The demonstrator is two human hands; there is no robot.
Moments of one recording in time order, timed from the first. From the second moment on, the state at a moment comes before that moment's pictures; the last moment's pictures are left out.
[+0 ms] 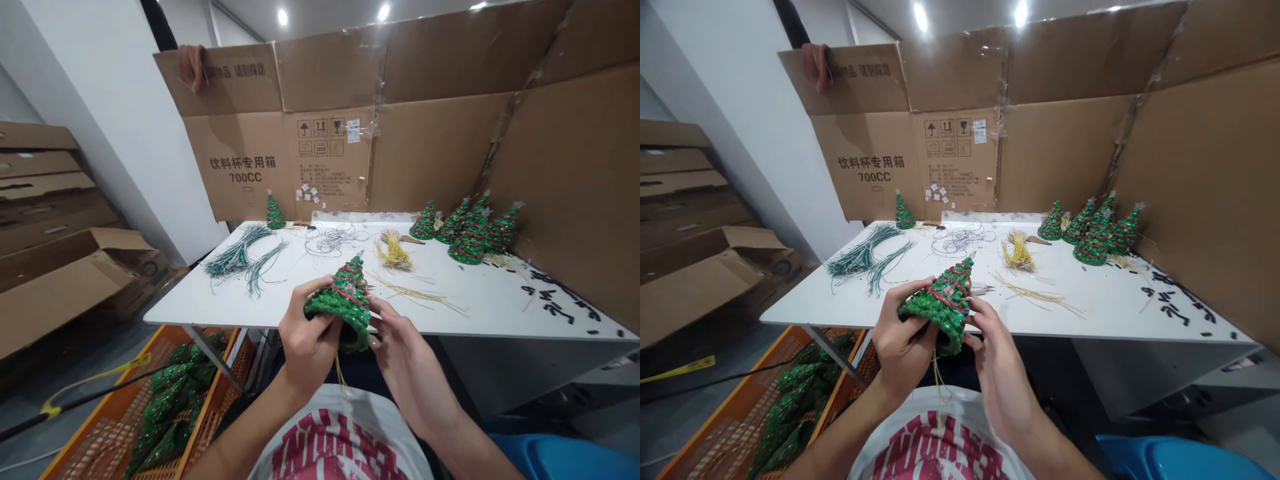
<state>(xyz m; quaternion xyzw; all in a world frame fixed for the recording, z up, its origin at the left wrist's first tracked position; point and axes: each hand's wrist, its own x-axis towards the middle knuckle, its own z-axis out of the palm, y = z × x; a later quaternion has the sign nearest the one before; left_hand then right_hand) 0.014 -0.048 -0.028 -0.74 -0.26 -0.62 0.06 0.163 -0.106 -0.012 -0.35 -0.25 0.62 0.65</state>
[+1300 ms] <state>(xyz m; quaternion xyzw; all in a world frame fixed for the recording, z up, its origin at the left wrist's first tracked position) -0.026 -0.029 0.006 -0.90 -0.18 -0.38 0.06 0.183 -0.071 -0.033 -0.42 -0.41 0.61 0.54</state>
